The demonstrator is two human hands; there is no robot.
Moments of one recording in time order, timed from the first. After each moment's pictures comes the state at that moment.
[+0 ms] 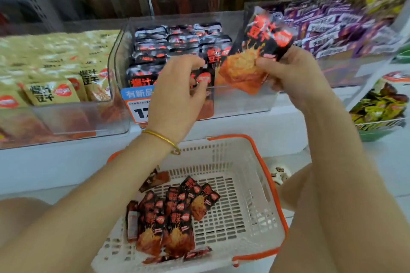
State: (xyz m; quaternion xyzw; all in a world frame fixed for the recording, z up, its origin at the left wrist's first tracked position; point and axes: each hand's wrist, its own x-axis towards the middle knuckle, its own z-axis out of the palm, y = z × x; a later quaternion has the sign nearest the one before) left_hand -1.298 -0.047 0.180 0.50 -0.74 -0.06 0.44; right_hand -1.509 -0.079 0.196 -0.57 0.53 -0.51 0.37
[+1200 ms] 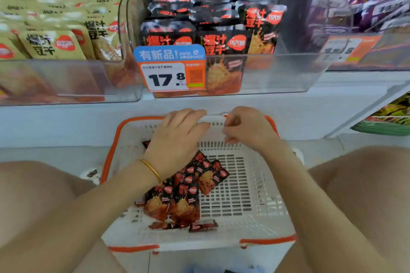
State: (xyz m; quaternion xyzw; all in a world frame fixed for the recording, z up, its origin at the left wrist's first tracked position) left_hand -1.236 -0.021 0.049 0.45 -0.88 0.08 0.16; right_hand -1.428 -0.052 0.076 -0.62 0.62 -0.22 0.43
